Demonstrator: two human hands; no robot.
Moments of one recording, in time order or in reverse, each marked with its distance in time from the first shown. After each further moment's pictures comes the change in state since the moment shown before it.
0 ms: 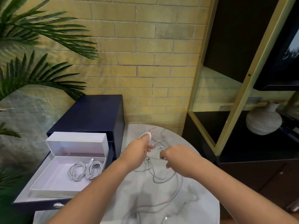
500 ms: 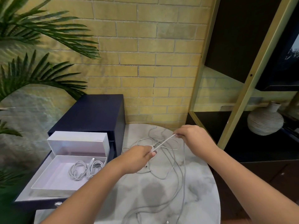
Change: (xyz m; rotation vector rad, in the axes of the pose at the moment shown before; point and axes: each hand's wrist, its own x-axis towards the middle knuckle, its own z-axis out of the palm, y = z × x) left_hand -0.014 0.000 -0.011 0.166 -0.275 0.036; right_hand 0.005 0.060 -0.008 0.233 0.453 0.128
